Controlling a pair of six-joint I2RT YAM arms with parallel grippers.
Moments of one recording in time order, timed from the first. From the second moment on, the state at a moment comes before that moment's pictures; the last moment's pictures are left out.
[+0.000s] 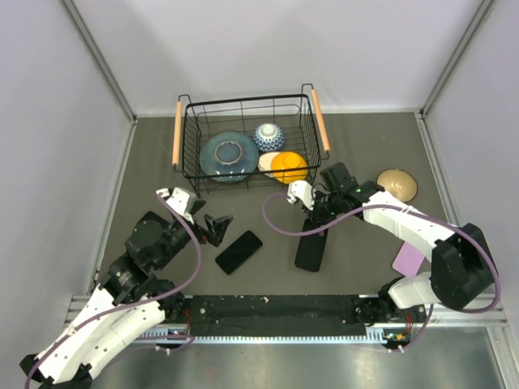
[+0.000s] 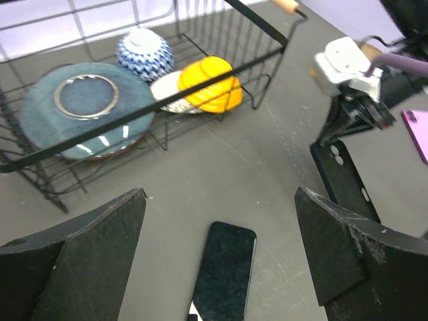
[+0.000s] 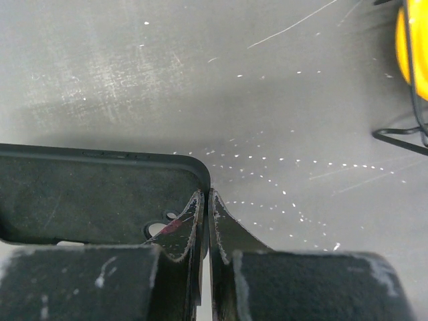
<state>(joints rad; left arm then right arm) -0.70 0.40 0.64 -0.33 -0.10 -0.16 0.58 1.36 0.93 -0.56 -0.34 -0.70</state>
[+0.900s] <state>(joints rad) -0.78 0.86 0.67 -0.32 0.03 0.03 0.60 1.23 0.86 -0.36 -0.24 -0.29</state>
